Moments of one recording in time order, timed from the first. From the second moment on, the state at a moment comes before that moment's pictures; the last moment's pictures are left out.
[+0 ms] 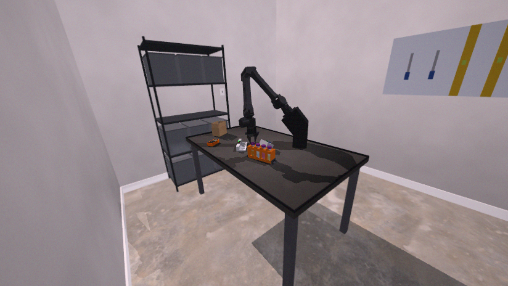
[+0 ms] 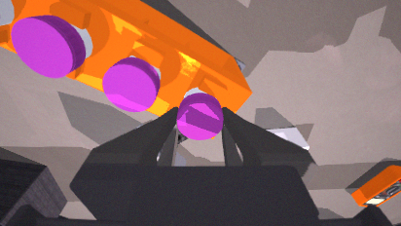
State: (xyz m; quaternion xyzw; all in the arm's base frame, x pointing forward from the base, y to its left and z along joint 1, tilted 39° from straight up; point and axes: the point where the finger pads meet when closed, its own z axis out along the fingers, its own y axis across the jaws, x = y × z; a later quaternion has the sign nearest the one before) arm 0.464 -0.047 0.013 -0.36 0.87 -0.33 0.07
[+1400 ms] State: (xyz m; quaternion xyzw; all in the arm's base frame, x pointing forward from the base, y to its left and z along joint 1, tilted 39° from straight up) arm 0.464 -0.047 0.012 0.41 0.85 -0.17 0.29
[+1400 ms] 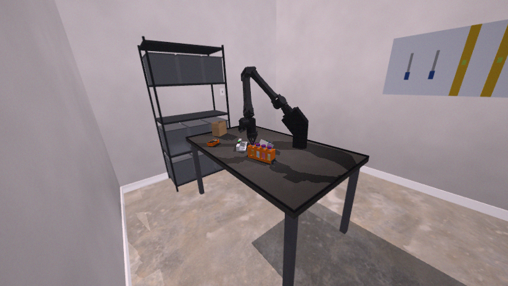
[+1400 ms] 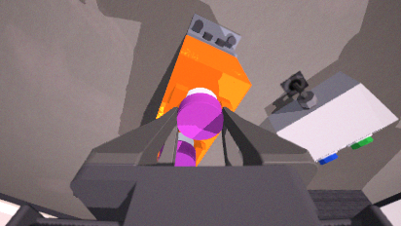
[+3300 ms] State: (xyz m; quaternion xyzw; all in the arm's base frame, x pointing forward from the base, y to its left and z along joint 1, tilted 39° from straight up) arm 0.441 0.031 0.014 0.24 0.91 -0.21 0.26
